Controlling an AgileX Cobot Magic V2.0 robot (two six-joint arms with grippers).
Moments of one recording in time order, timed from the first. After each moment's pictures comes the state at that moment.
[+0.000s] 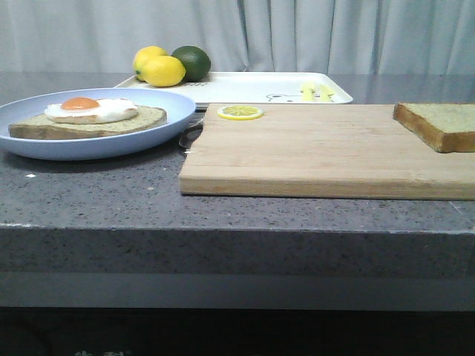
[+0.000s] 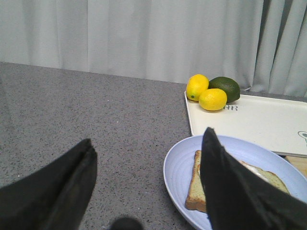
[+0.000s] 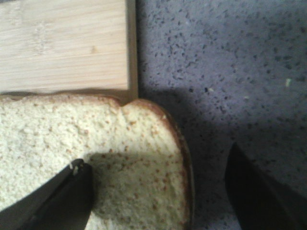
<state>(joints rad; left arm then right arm) -0.02 0.51 -0.49 -0.18 0.13 0.06 -0.33 1.63 -1.19 0.53 0.87 -0.40</state>
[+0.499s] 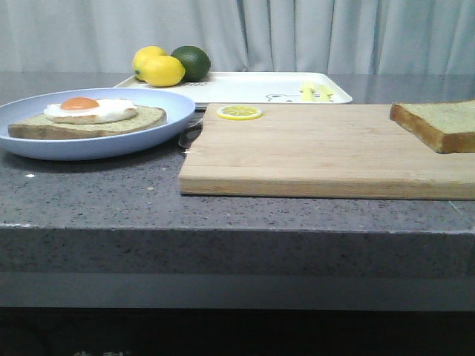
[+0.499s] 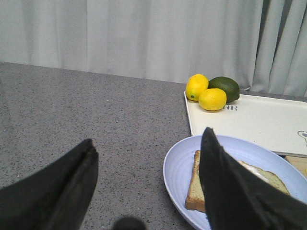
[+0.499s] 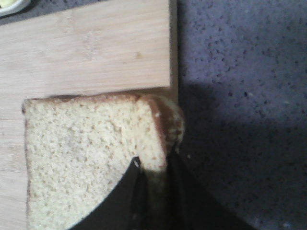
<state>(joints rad) -0.02 0.51 -0.49 -0.18 0.14 0.06 -0.34 1.58 -1.20 0.64 0.93 -0.45</state>
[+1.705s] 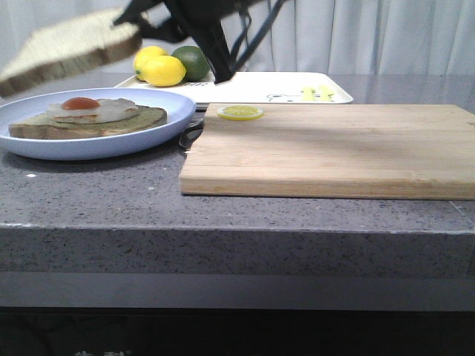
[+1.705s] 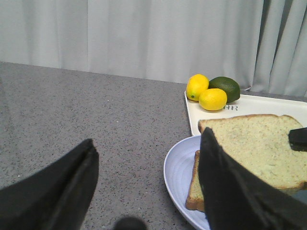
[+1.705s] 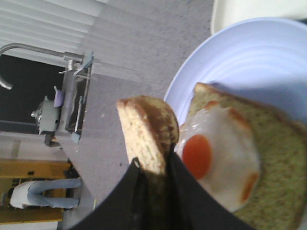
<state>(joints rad) -0.02 0.51 -0.49 -0.18 0.14 0.06 0.54 1.90 -1.43 1.68 0.40 -0.57</state>
